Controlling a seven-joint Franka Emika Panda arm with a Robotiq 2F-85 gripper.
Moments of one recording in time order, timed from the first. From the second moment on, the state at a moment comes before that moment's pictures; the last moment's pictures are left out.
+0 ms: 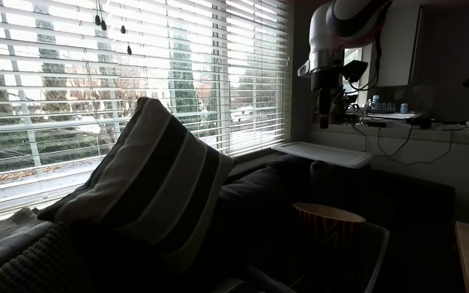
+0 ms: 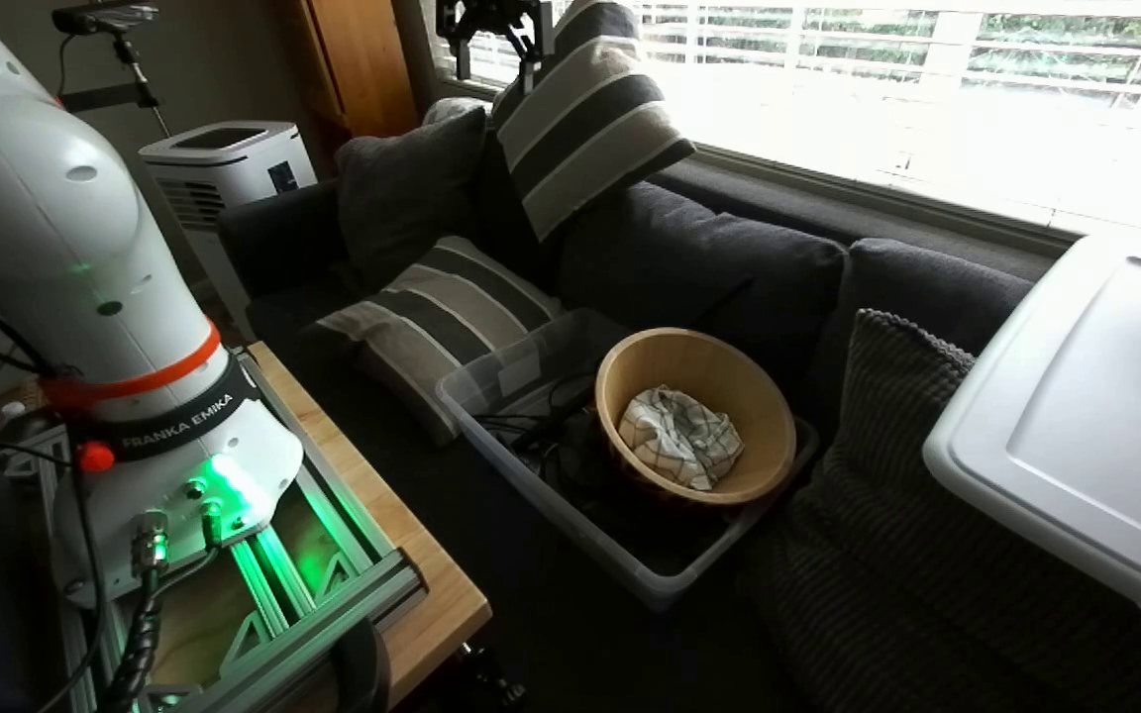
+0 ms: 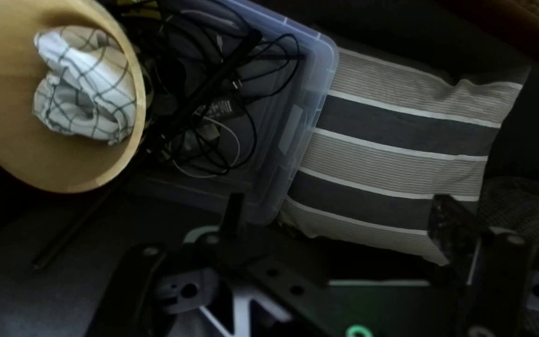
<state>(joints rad) 0.08 -0.23 -0.01 -2.23 0.12 1.92 -0.34</state>
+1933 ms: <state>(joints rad) 0.00 0.47 0.04 -1.45 0.04 1.91 -0.98</state>
